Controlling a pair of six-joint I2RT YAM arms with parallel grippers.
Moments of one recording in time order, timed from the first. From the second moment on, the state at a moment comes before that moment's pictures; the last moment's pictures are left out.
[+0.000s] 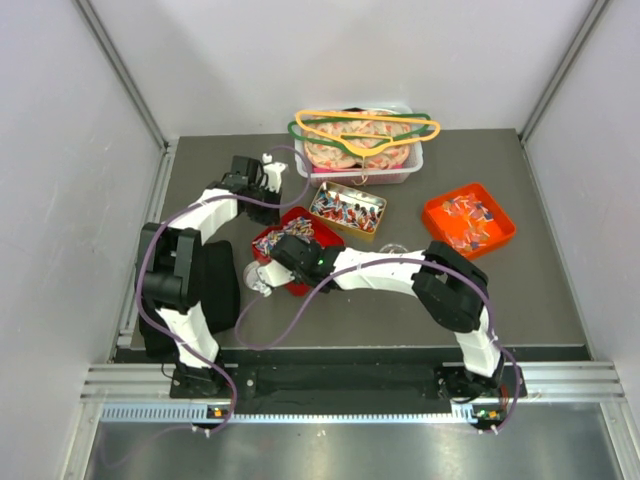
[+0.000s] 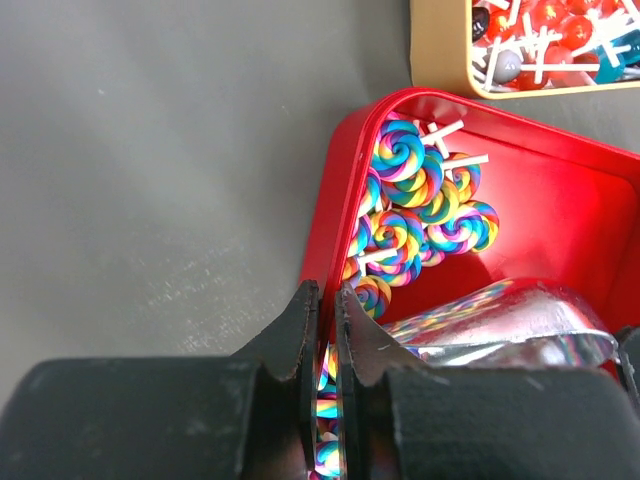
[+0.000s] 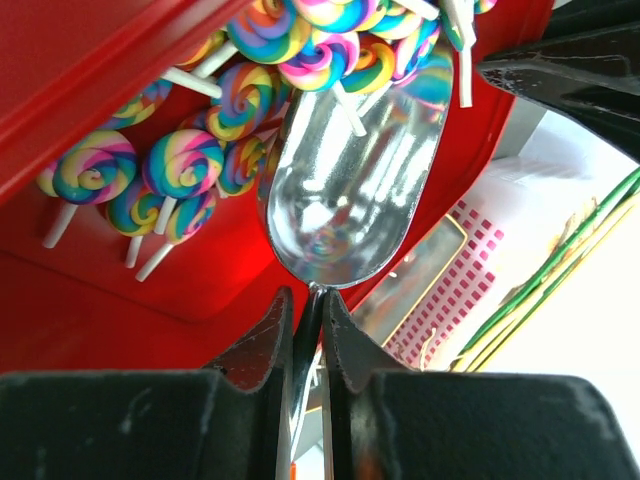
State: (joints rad) left arm -0.20 1.82 1.30 -0.44 0.33 0.14; right arm 1.13 2.02 1.44 -0.34 0.46 -1.10
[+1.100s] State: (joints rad) left arm -0.24 1.82 1.30 -0.46 0.45 0.23; right arm 1.00 1.94 1.54 -0.69 0.10 -0.93
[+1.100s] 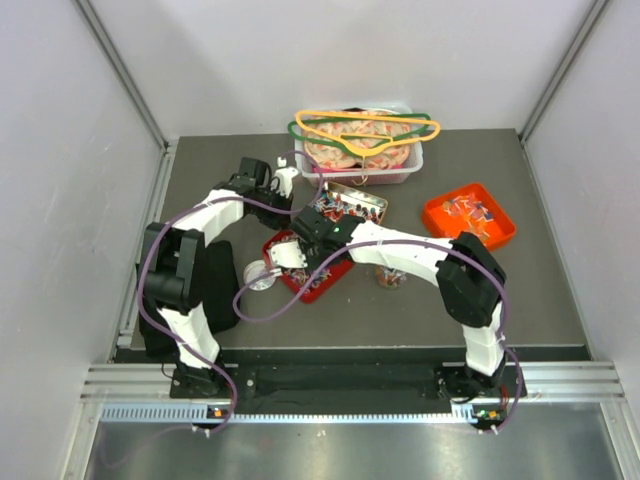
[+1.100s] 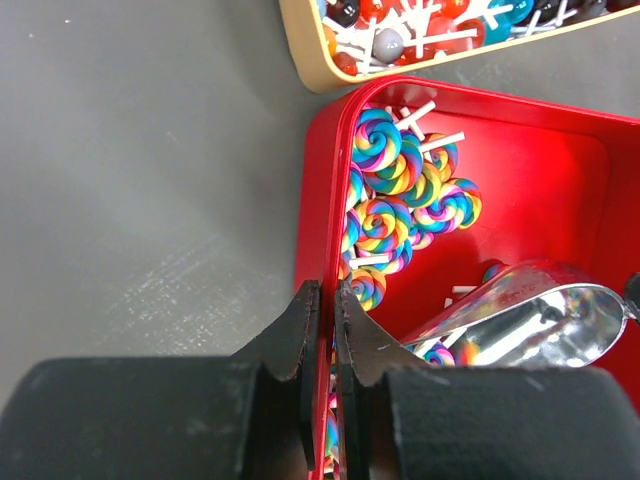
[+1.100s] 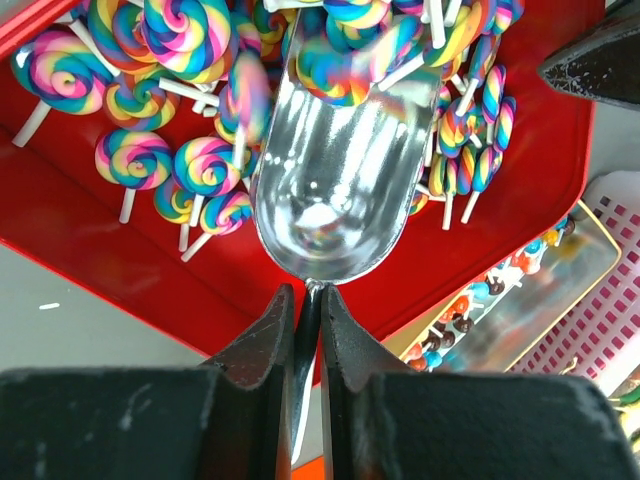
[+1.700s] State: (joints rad) left arm -0.24 1.82 1.30 -0.46 0.42 0.23; right arm 1.00 2.11 1.69 -0.69 0.18 -0.88
